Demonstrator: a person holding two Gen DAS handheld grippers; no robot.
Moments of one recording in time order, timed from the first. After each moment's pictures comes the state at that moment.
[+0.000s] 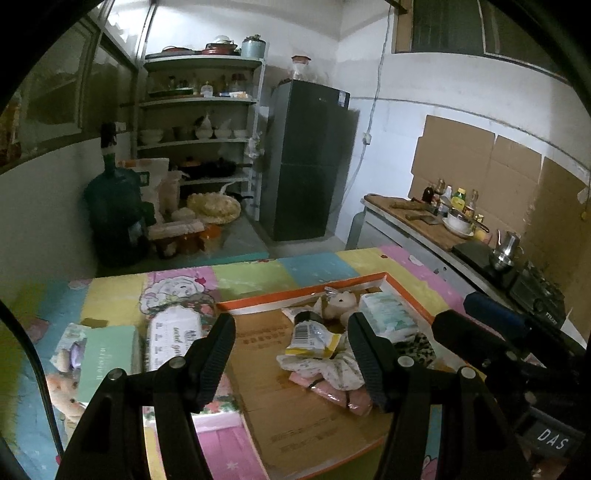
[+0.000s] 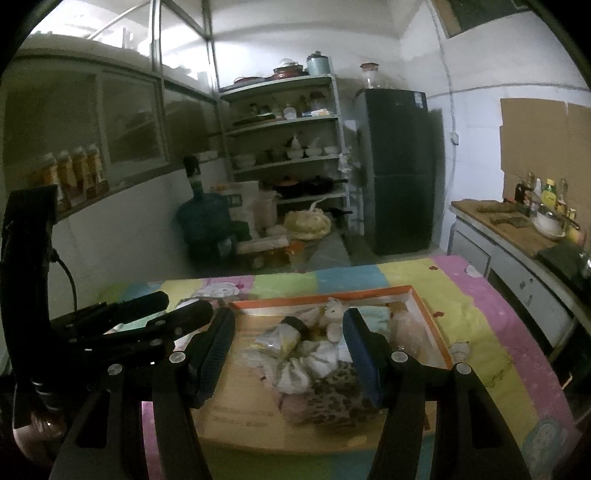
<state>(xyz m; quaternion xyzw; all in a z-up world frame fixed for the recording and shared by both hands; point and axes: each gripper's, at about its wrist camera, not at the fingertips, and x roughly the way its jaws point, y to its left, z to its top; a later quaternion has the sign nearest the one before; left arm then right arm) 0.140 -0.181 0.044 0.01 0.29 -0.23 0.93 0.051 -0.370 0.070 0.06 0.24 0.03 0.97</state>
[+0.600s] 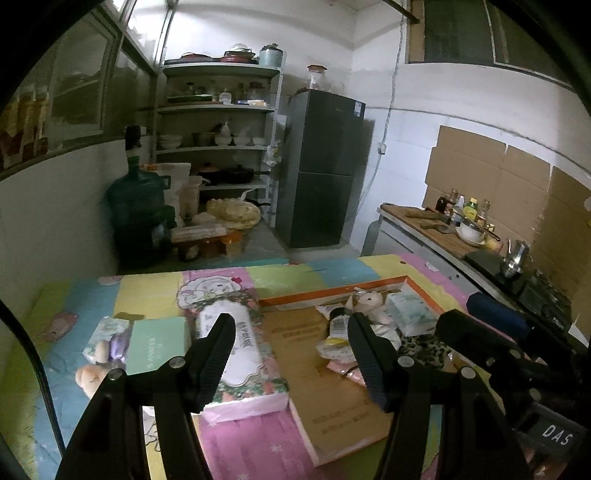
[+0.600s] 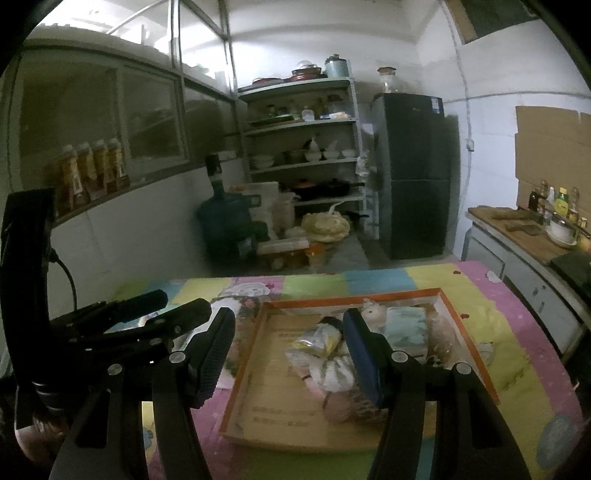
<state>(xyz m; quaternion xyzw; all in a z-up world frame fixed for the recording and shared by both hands) 0.129 -0.136 0.047 0.00 0.28 -0.20 0.94 0.049 -0.328 0.074 0.06 0.24 0.05 0.97</state>
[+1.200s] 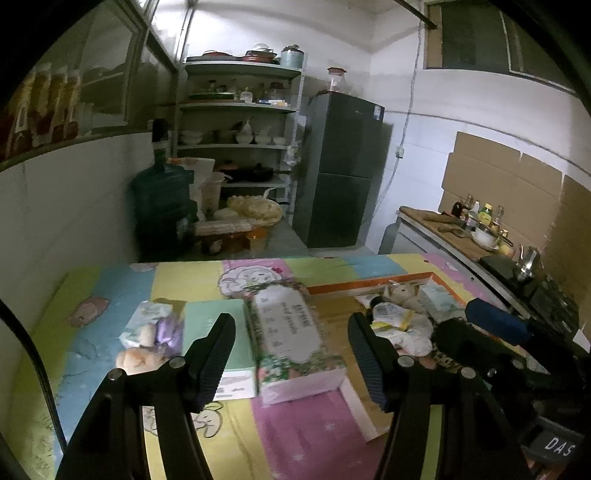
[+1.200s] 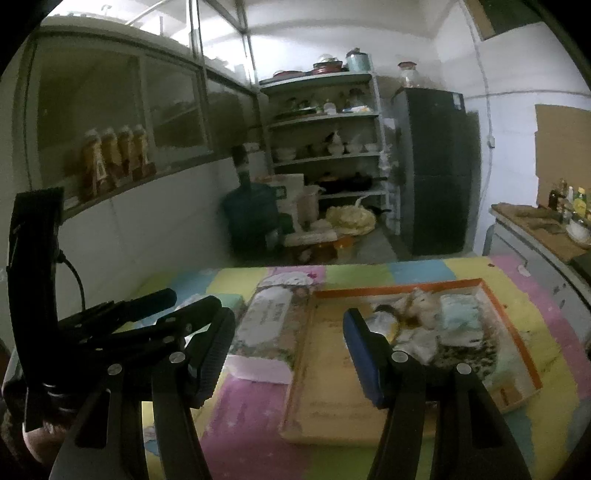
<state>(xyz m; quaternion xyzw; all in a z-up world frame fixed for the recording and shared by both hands) 0.122 -0.077 0.038 -0.01 0.28 -0.17 0.94 0.050 -0.271 0.063 0.06 0.25 0.09 0.96</state>
